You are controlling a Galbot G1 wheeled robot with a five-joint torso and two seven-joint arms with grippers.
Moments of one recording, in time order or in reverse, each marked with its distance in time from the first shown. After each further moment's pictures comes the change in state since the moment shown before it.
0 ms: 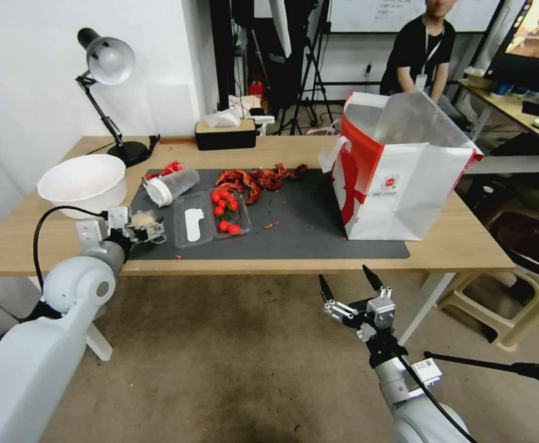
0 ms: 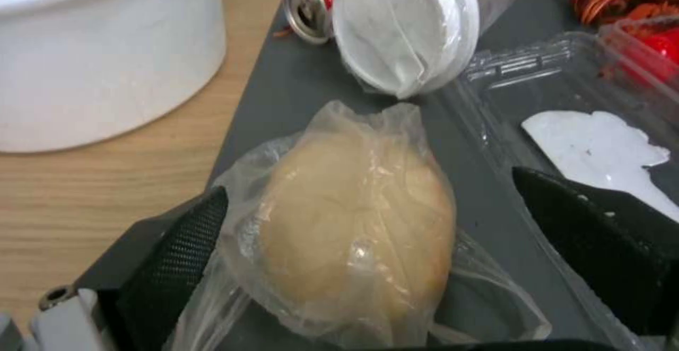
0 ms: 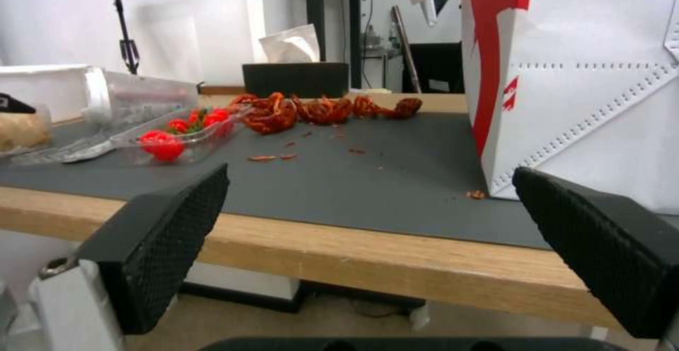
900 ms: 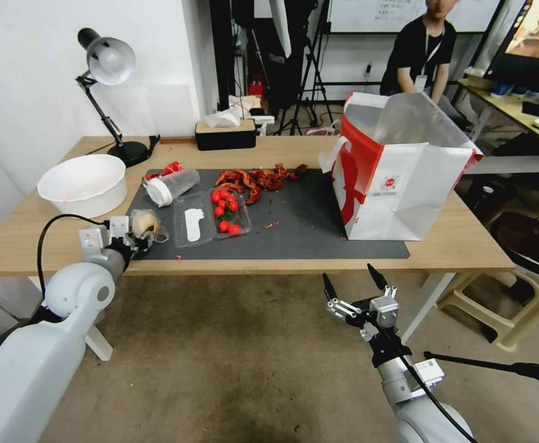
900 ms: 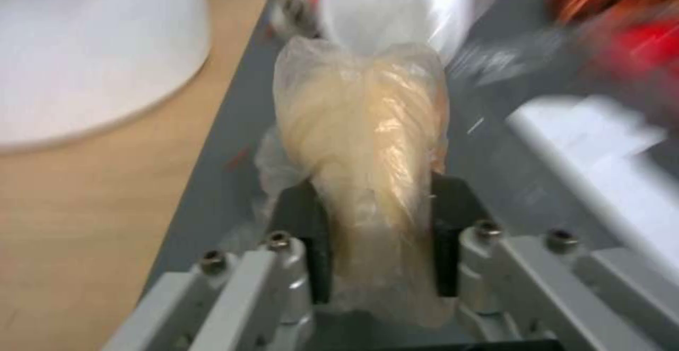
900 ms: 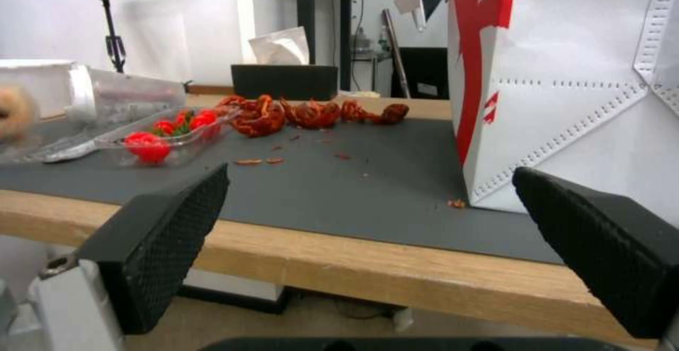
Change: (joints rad) left arm 0.059 0.028 -0.013 0.021 0.025 -0.145 0.140; right arm -0.015 -0.005 0.005 0.026 -0.031 -0.012 0.034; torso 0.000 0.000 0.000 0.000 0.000
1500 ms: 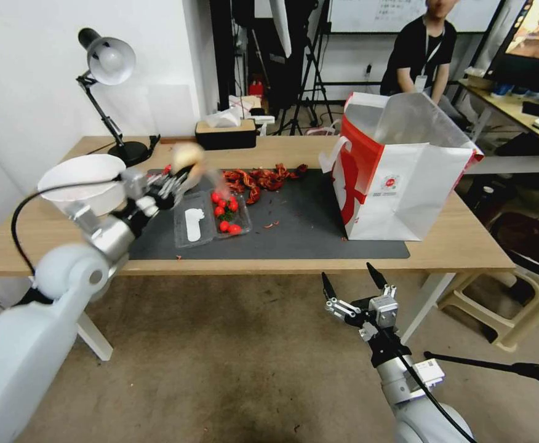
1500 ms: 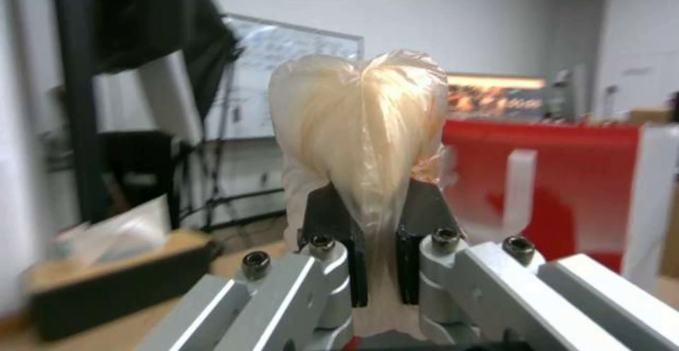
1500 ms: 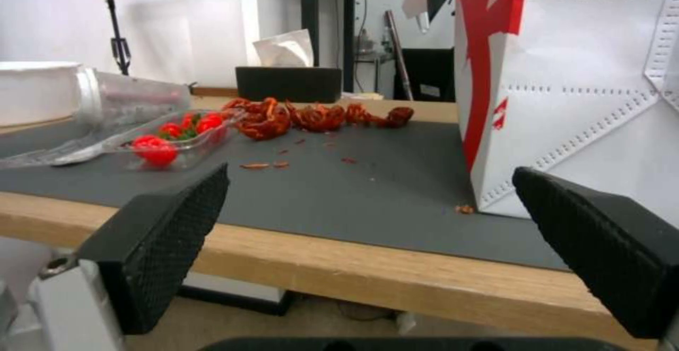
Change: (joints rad) left arm -0.269 0.069 0.169 -0.006 -0.115 -0.376 0.565; right arm 0.004 0.000 -0.012 0.009 -0.009 -0.009 0.007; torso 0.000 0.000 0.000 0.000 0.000
